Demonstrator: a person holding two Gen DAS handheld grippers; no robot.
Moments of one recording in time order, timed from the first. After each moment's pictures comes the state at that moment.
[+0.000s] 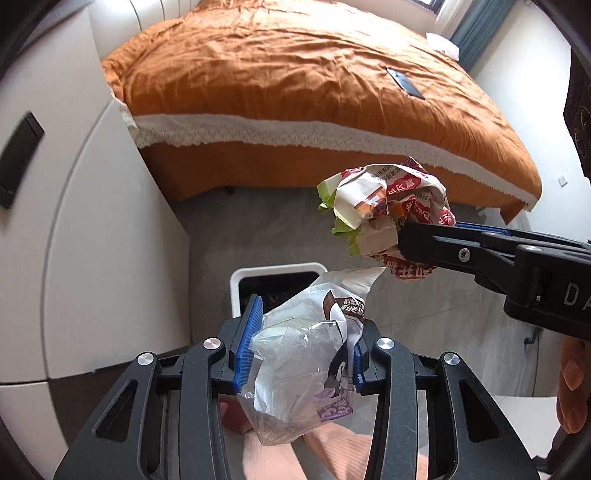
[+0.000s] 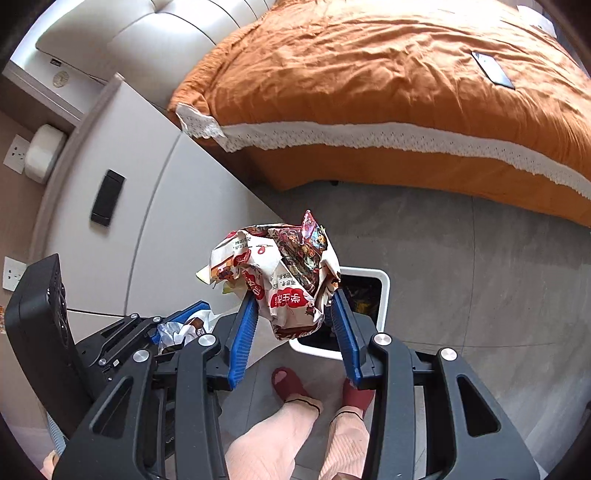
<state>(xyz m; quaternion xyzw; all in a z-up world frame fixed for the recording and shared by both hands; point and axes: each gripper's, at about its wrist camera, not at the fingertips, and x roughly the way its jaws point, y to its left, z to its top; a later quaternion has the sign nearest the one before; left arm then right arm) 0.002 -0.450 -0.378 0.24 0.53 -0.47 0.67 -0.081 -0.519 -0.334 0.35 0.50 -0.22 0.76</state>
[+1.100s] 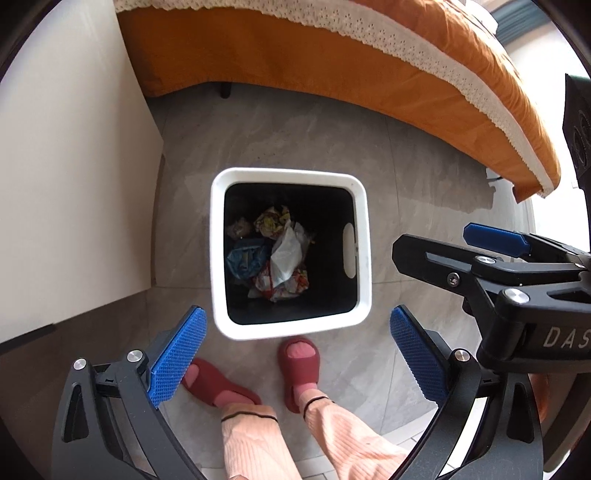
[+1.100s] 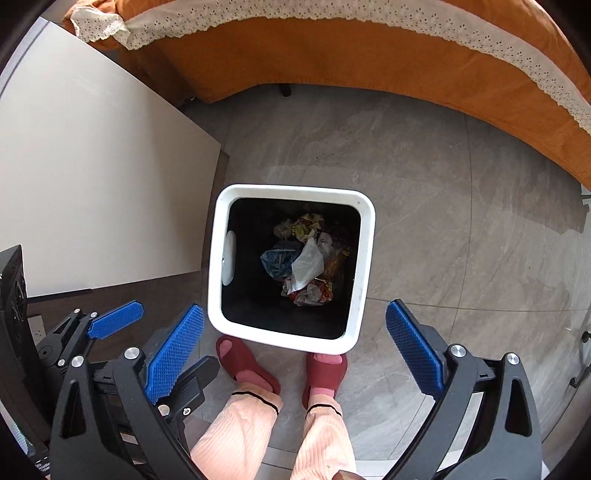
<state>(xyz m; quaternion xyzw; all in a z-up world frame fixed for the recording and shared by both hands) 0.020 -0.439 -0.558 0.23 0.64 -0.43 0.59 -0.061 -0.517 -0.522 0.35 0.60 -0.24 0.68</state>
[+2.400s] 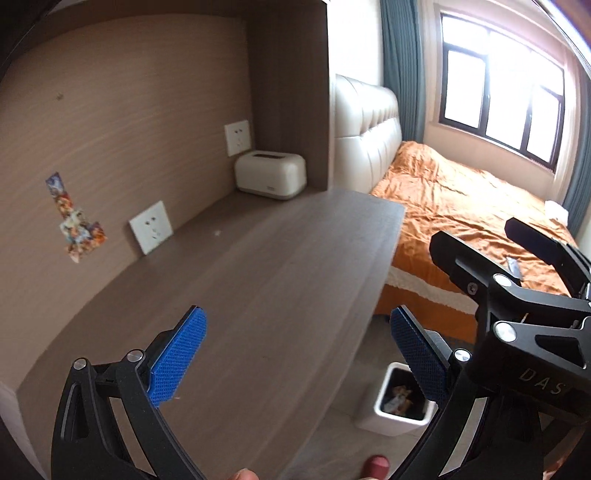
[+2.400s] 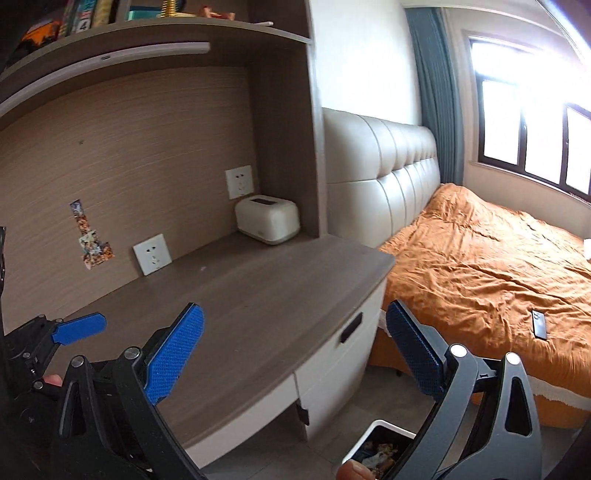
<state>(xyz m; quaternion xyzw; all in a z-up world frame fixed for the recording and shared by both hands) 0.000 -0.111 -0.071 0.11 0.31 -0.20 0.92 -0.038 -0.216 -0.048 0.05 0.23 -0.09 0.97</state>
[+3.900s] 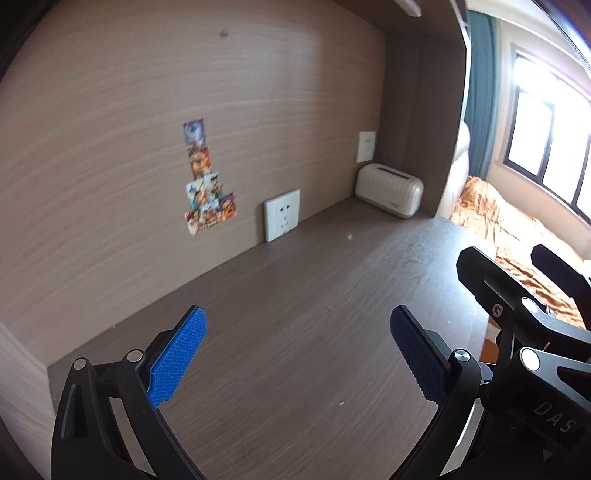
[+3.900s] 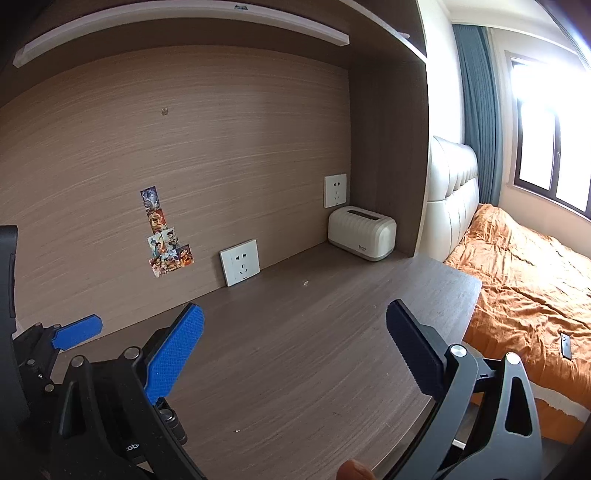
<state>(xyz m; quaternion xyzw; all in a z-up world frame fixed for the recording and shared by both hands) 0.063 0.068 -0.068 0.02 0.32 -0.09 0.94 0.021 -0.059 -0.032 0.04 0.23 -0.05 0.97</state>
